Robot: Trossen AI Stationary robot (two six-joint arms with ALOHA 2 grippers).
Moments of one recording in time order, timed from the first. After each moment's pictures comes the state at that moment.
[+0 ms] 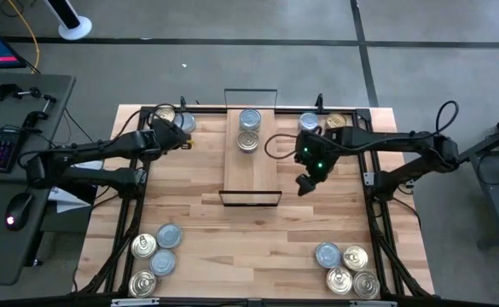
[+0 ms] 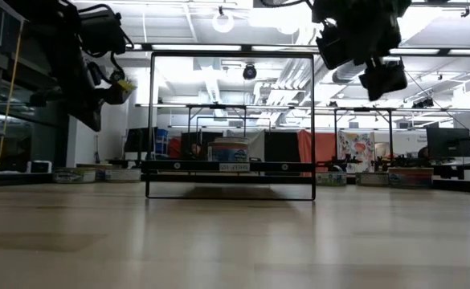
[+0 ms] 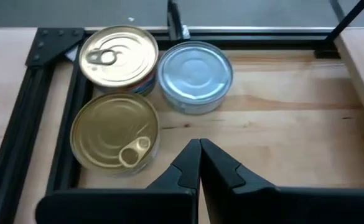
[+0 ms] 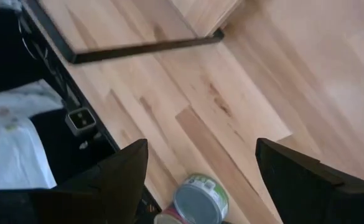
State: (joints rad) left arm 0.44 1.00 0.62 -0.71 -0.67 -0.93; right arm -0.18 1.36 1.09 -0.96 -0.53 0.65
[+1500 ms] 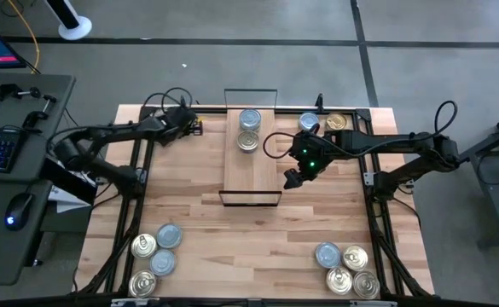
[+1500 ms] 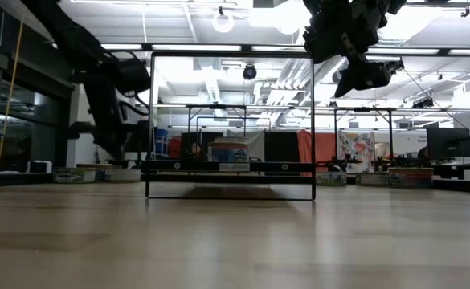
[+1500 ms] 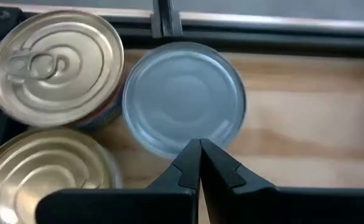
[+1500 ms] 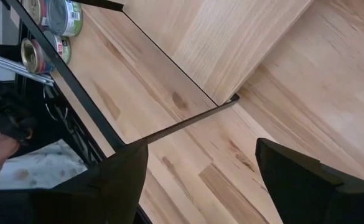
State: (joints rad) left arm 0.75 1.42 0.67 -0.30 -0.47 -0.74; right arm -0.13 1.36 1.09 -0.74 -0.37 0.88
